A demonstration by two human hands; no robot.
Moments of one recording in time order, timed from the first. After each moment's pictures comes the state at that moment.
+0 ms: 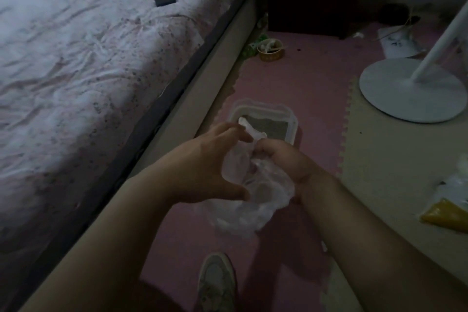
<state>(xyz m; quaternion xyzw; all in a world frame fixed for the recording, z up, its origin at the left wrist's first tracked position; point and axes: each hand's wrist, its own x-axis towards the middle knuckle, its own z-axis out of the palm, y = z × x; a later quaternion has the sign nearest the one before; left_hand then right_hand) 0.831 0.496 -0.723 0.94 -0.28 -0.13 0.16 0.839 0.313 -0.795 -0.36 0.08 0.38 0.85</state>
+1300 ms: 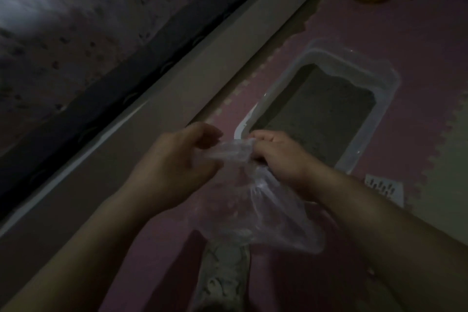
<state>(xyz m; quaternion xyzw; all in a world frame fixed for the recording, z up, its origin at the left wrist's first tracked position) 0.796 0.635 -0.919 0.94 0.02 -0.02 0.33 0.870 0.440 -0.939 -0.75 -0.07 0.34 0.56</state>
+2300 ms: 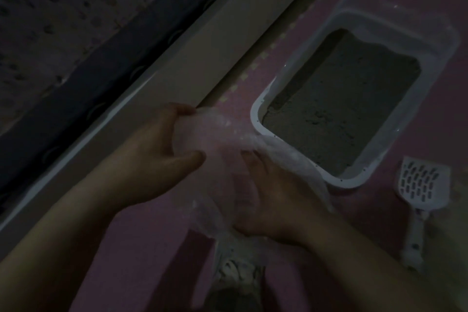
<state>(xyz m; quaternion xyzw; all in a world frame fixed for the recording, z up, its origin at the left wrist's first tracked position) 0.767 0.661 -0.915 0.94 0.11 -0.10 0.29 0.797 0.442 -1.004 -0.87 -0.26 0.32 0.27</state>
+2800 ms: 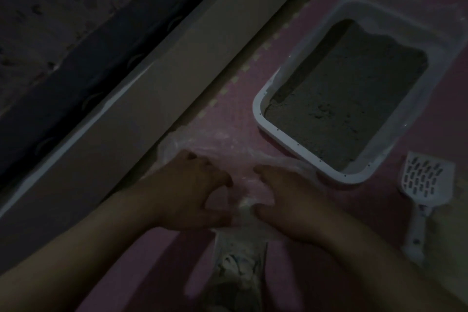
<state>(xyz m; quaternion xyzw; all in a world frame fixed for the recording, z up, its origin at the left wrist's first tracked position) 0.760 0.648 -0.985 0.93 -0.18 -0.32 0.04 0.797 0.424 -1.022 -0.86 -0.26 0.37 0.24</state>
